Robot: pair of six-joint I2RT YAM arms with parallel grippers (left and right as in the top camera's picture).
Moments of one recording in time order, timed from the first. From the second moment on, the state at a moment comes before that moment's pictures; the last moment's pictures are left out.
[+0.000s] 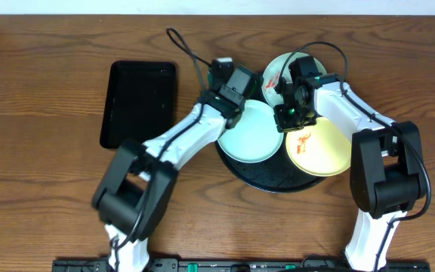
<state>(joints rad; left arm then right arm) -0.59 1.94 1.37 -0.38 -0.44 -0.56 0.25 2.05 1.40 -0.80 -0.23 0.06</state>
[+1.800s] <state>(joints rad) -0.63 1.94 1.37 -0.47 -0.33 -0.67 0.25 2.05 1.40 -0.82 -0.24 0.05</state>
